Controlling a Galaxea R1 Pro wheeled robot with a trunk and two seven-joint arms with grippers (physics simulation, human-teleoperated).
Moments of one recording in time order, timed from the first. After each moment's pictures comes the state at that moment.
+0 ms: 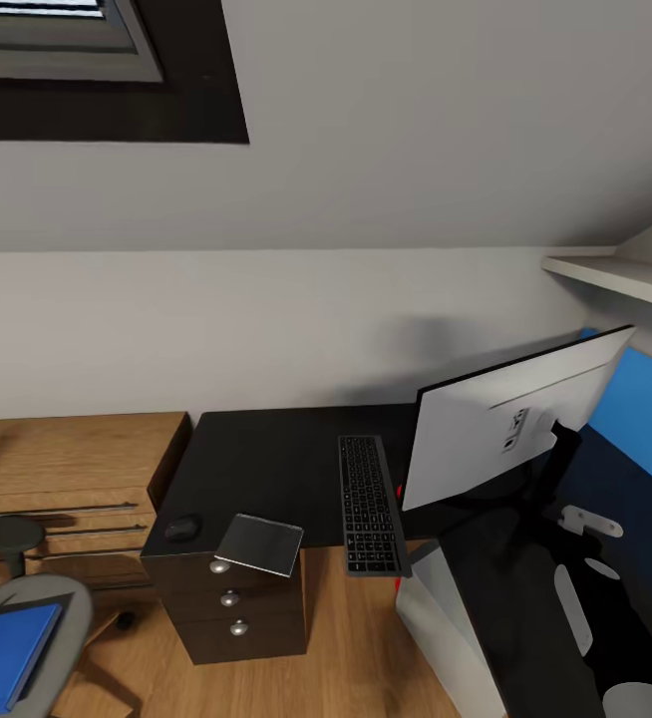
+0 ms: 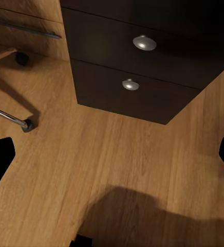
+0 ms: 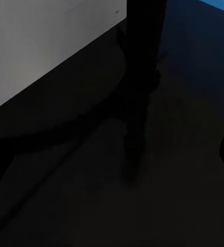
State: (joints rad) left arm 0.25 0.10 -0.13 -1.23 0.41 -0.01 0.24; right arm -0.48 -0.14 -0.36 -0.95 -0.09 0.20 -0.08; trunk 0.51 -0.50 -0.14
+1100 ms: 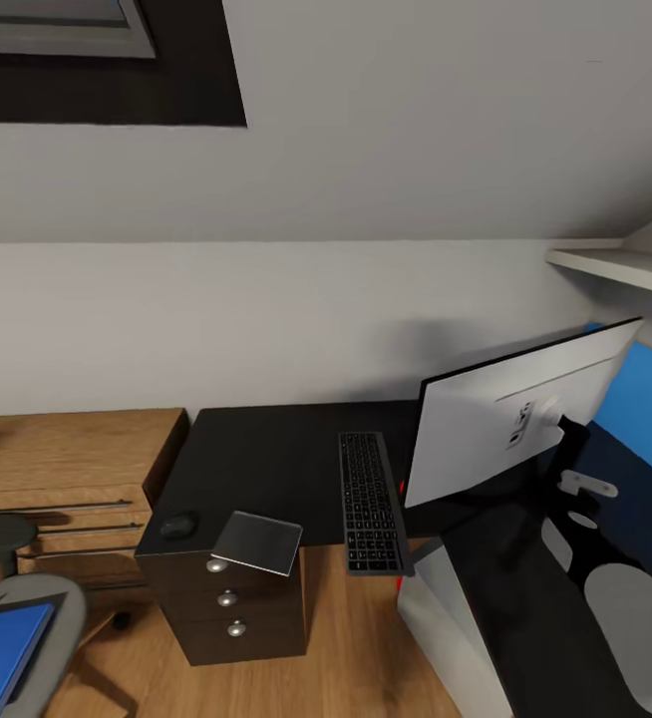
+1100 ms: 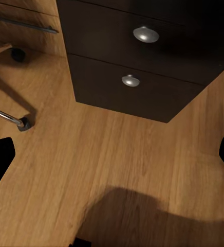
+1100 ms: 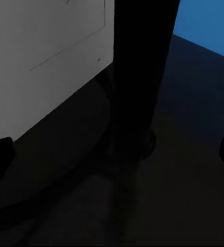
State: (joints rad) left arm 0.25 0.09 -0.14 -1.22 0.40 -0.01 0.25; right arm -0.87 -0.26 -0.35 -0.28 0.01 -0.17 -0.16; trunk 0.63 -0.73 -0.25
